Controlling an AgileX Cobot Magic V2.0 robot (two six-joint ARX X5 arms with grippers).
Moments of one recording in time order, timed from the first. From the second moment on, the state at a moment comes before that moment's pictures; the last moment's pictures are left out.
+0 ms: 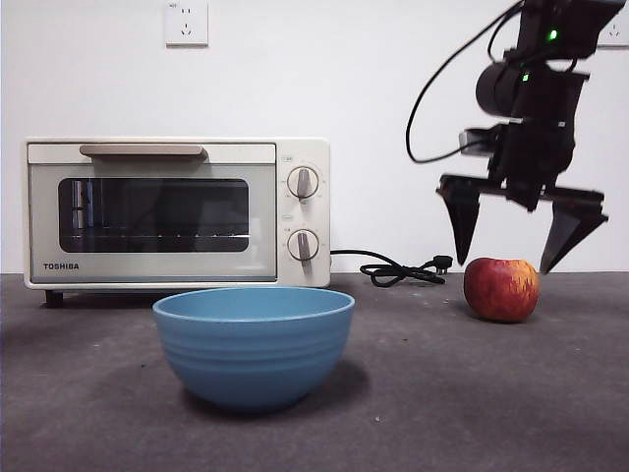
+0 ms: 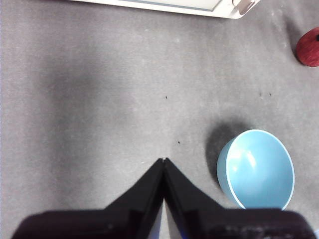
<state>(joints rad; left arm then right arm) -0.05 1.00 1.02 -0.93 0.31 -0.17 0.18 2.03 1.67 -0.84 -0.05 0.07</state>
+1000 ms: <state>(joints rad) -0.05 1.05 1.02 -0.93 0.31 -0.16 0.18 2.09 1.67 -0.91 -0.05 0.09</state>
